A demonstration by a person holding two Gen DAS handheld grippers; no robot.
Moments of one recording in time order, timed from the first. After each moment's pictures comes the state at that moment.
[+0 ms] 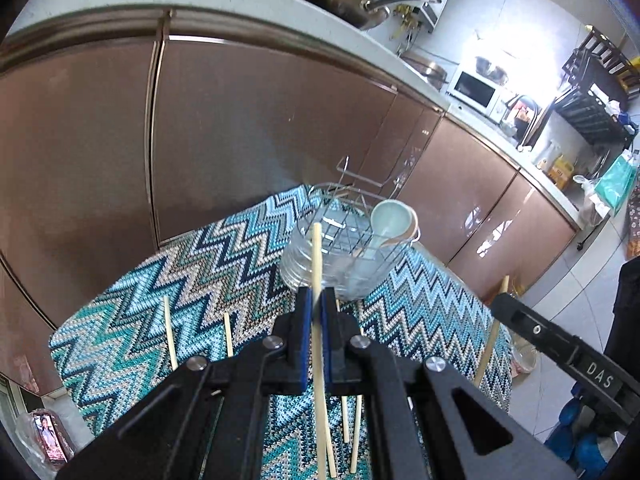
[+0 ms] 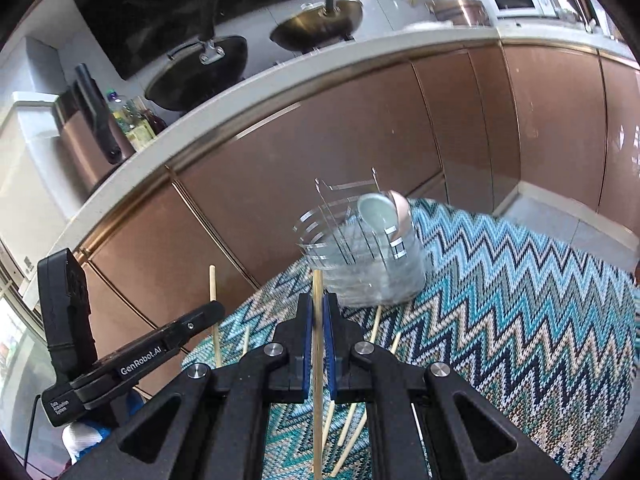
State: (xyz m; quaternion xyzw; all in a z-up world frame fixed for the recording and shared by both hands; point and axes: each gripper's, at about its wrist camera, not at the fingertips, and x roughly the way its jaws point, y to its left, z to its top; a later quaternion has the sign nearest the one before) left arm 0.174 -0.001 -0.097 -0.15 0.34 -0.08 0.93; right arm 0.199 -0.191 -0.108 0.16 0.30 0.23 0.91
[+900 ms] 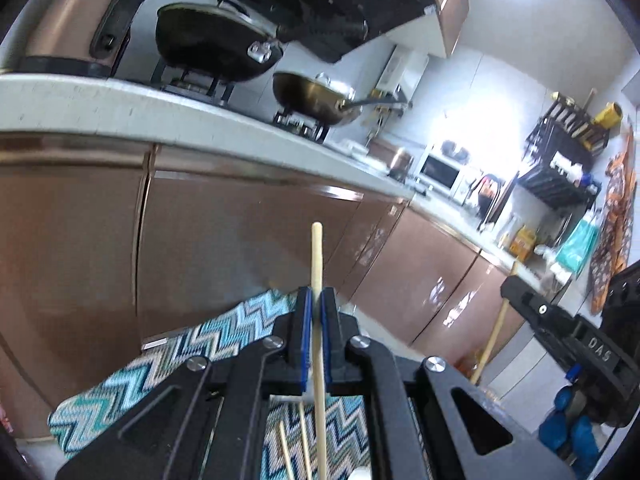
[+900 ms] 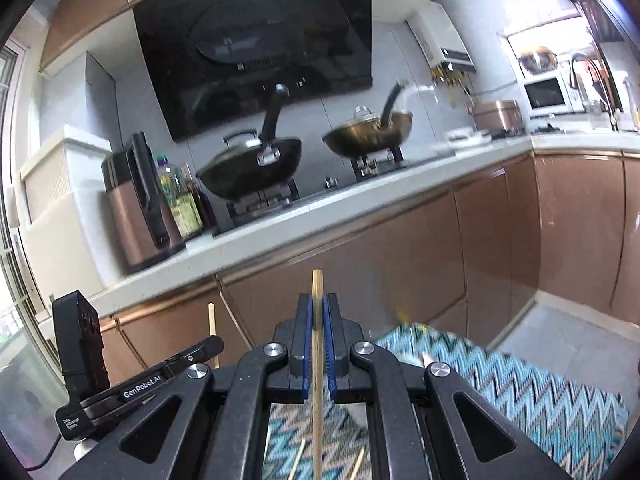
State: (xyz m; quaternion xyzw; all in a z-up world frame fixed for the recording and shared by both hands) left arm 0.186 0.036 -0.007 -0.20 0.18 -0.12 0.95; right arm 0.210 -0.191 -0.005 0.14 0.13 0.27 0.95
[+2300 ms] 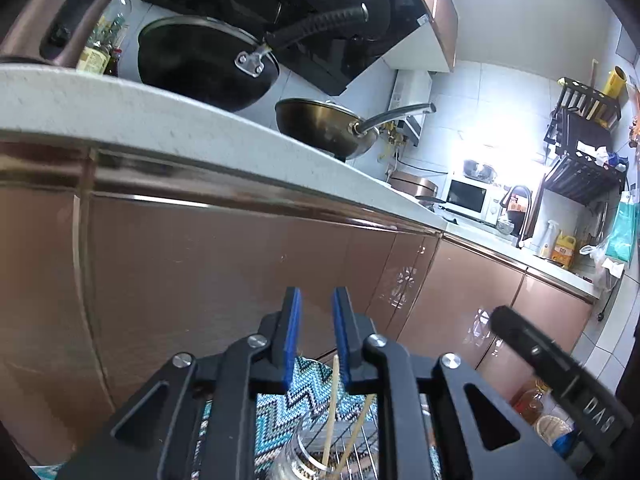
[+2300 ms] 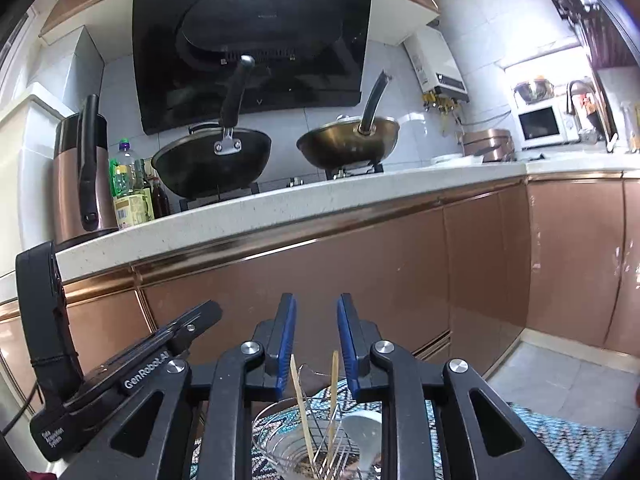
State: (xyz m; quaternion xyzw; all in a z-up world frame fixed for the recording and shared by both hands) left arm 0.283 0.001 -0.061 -0.14 0.09 -0.05 0.98; right arm 0.296 -0.168 -0.077 0.10 0.06 0.21 0.97
